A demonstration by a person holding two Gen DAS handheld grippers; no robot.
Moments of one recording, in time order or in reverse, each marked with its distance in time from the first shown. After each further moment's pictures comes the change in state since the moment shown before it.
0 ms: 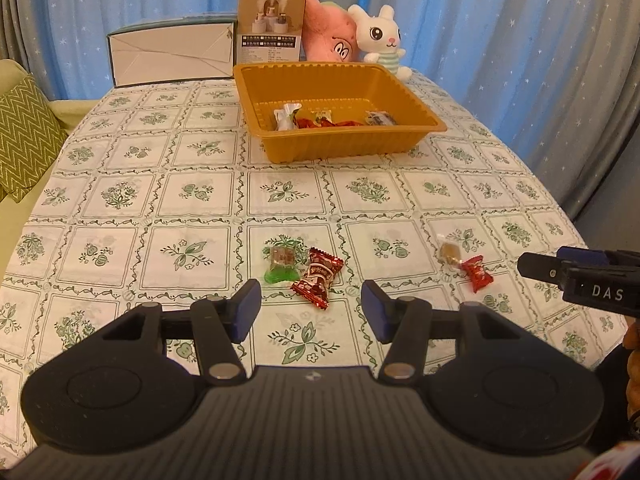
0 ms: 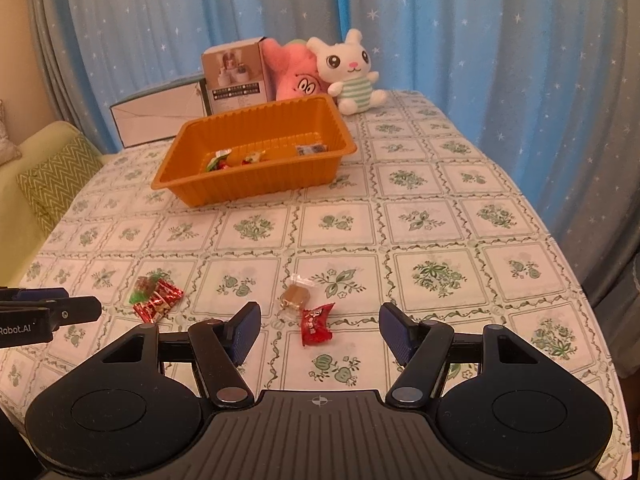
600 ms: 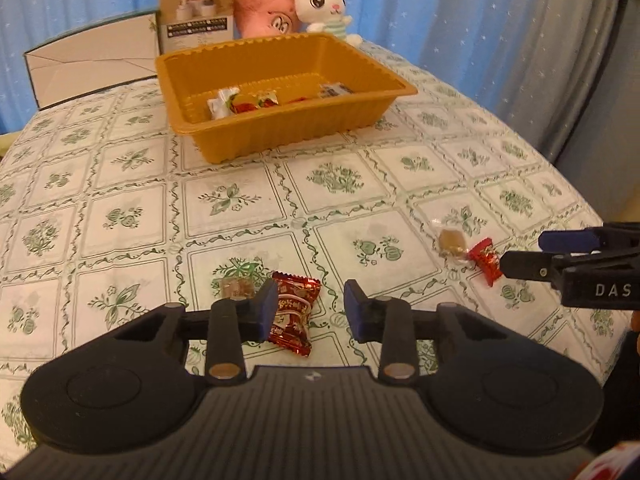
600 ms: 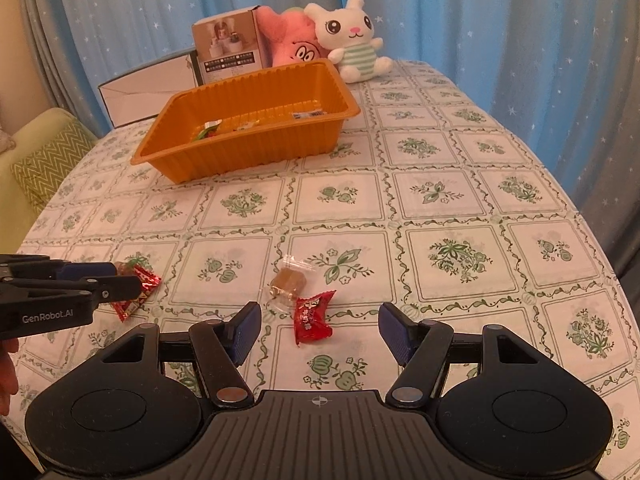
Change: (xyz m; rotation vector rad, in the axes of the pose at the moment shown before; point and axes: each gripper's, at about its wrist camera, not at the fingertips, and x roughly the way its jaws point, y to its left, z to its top) left arm 0.077 -0.008 0.011 0.177 0.039 -0.110; right arm 0.047 -0.009 -0.006 0.017 0.062 0.011
